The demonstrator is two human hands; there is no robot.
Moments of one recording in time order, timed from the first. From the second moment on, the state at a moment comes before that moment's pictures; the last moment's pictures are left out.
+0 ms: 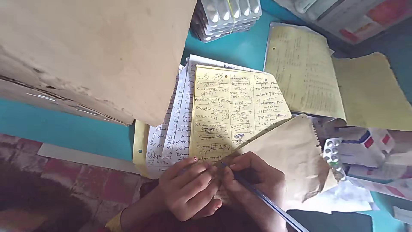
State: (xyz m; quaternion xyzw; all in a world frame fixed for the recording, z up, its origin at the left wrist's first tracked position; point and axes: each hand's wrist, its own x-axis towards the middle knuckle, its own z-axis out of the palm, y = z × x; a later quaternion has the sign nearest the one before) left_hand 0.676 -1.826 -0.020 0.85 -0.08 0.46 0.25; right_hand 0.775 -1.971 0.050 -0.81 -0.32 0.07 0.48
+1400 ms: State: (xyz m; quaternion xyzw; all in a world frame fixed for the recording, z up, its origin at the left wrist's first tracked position) left_hand 0.674 -1.823 -0.019 0.86 -0.09 0.45 0.22; right_hand 0.817 -1.993 0.064 -0.82 -0.32 0.08 0.48
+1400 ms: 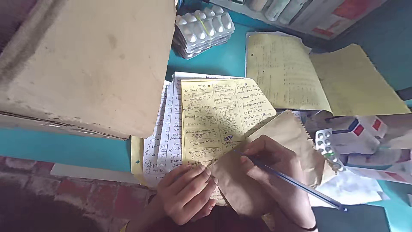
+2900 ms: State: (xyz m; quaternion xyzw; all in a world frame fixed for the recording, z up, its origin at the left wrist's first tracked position) left_hand 0.676 -1.820 -0.019 0.87 -0.12 0.45 0.19; right_hand 0.811 -1.988 0.048 -0.82 -0.30 0.04 0.48
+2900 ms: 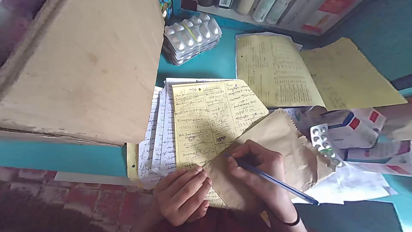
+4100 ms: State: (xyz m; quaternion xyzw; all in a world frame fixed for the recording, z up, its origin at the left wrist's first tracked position) left_hand 0.676 -1.818 -0.016 0.87 -0.12 0.43 0.18; right_hand 0.811 -1.989 0.047 -0.83 -0.28 0.03 0.48
